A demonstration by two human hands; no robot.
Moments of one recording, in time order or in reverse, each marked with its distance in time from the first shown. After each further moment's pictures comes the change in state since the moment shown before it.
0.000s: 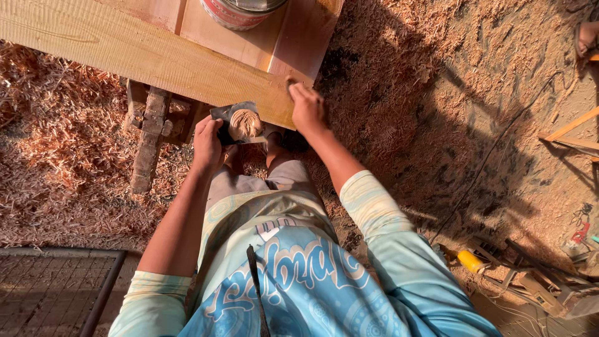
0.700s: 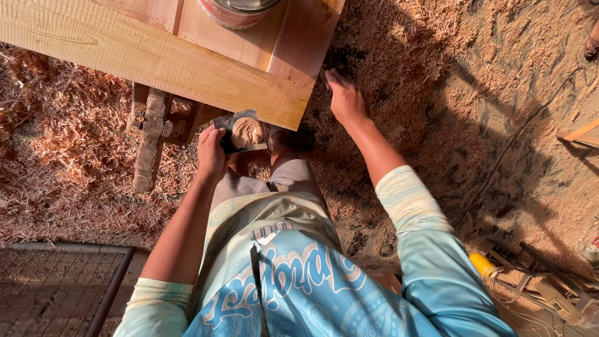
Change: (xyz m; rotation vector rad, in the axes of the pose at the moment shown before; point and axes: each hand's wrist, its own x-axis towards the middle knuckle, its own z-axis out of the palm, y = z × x) left_hand -0.013 -0.020 -0.002 0.026 0.035 -0.018; right_hand 0.007 0.069 -0.052 -0.024 -0.290 0.086
